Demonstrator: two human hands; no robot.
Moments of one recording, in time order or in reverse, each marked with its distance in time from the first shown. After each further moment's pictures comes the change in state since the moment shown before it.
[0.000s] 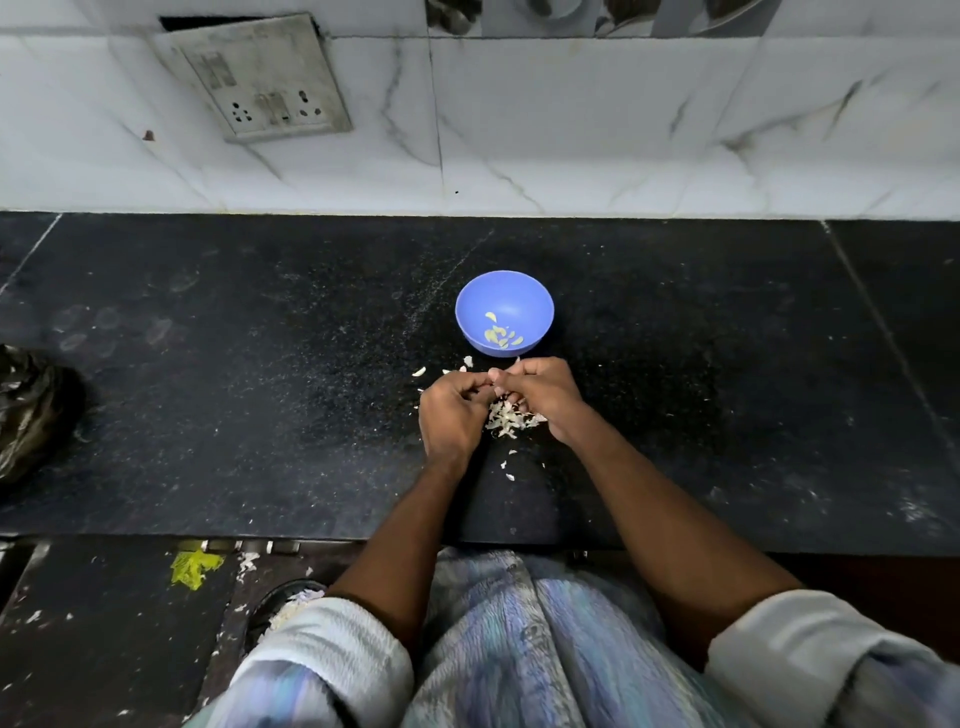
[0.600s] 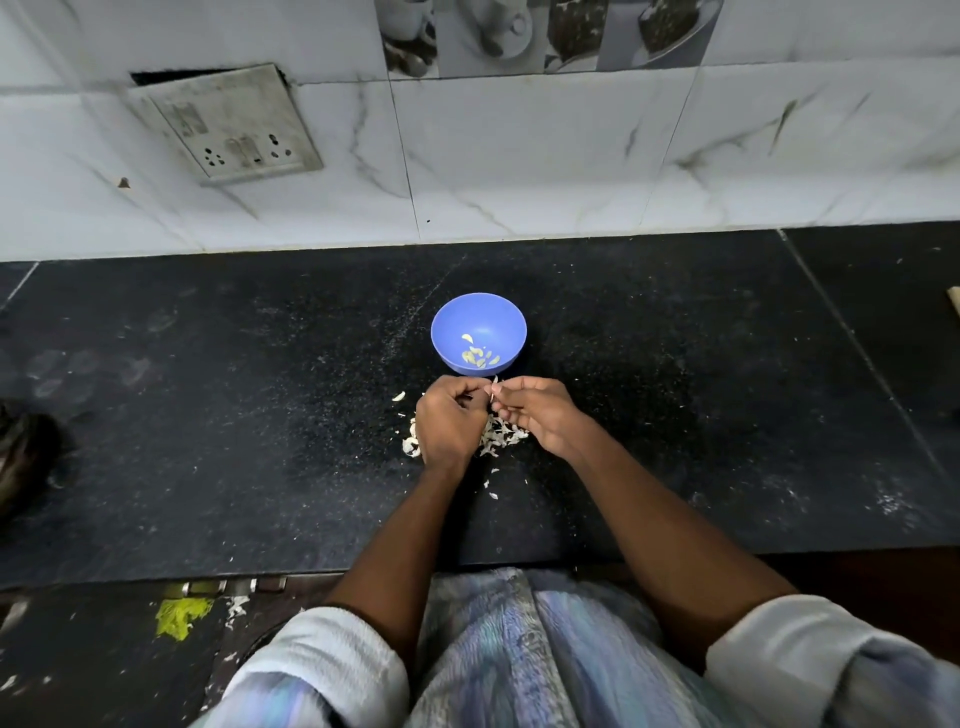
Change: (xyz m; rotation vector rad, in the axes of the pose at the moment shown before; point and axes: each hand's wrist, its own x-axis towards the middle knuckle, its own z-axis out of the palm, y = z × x) left_hand 0.009 0.023 0.020 0.022 0.018 -0.013; right_hand -0.005 0.002 -0.025 0.317 -0.059 0.093
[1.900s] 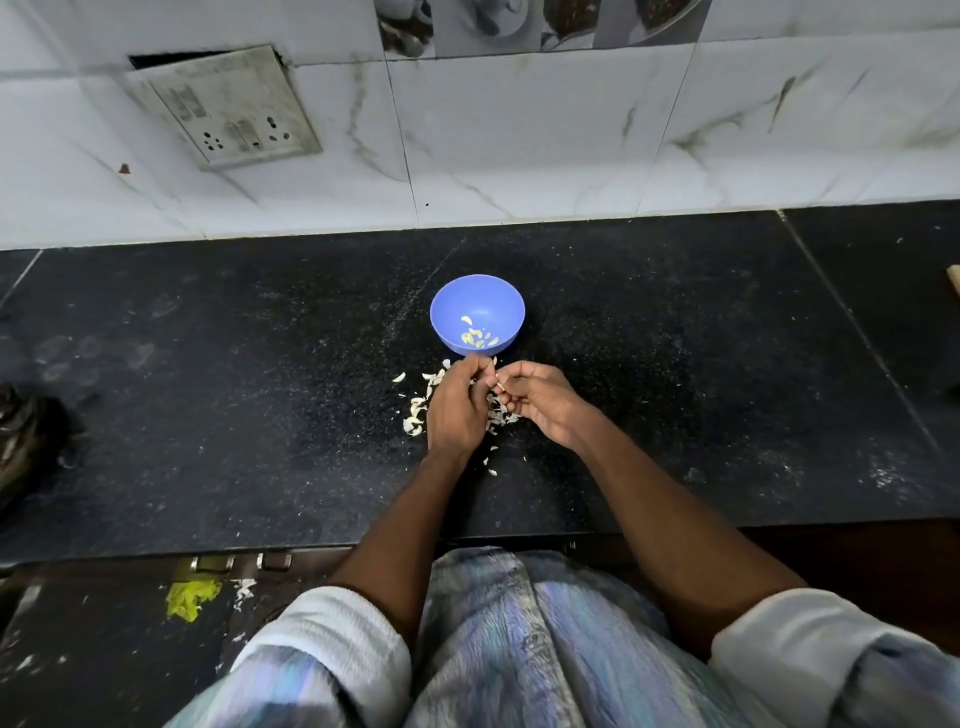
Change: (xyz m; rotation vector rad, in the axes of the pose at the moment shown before) left_hand -0.012 -0.008 0.000 0.102 -0.188 0.231; right_hand -0.015 0.007 -0.005 -0.039 -0.068 -0.019
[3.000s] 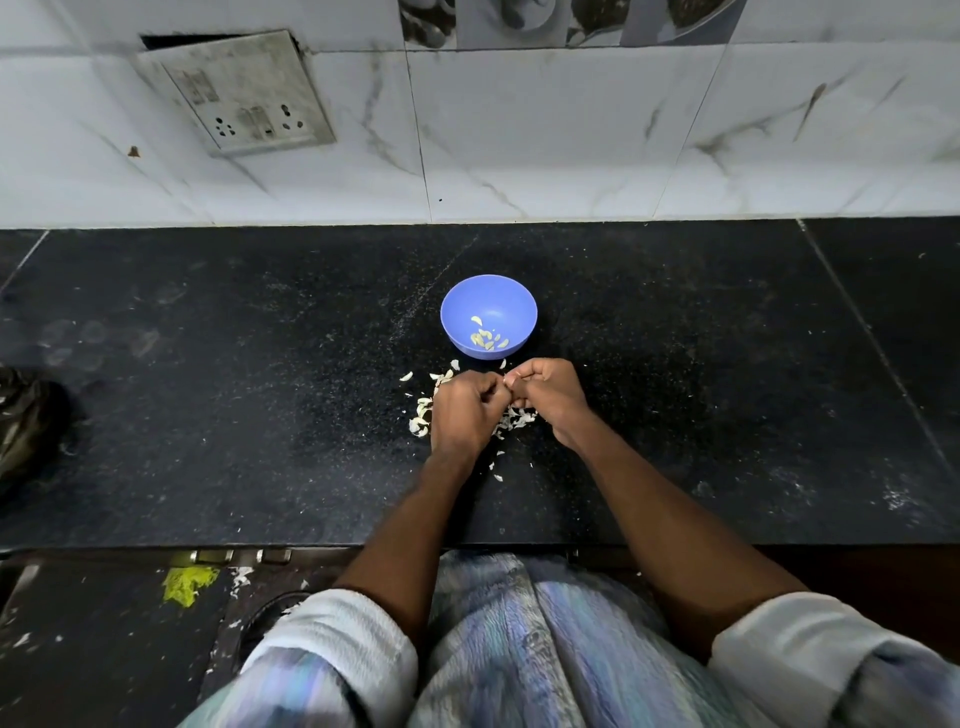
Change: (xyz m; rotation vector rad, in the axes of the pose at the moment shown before) left_hand 0.005 -0.002 0.001 0.084 0.026 -0.087; right_hand 0.016 -0.002 0.006 -0.311 0.225 -0.114
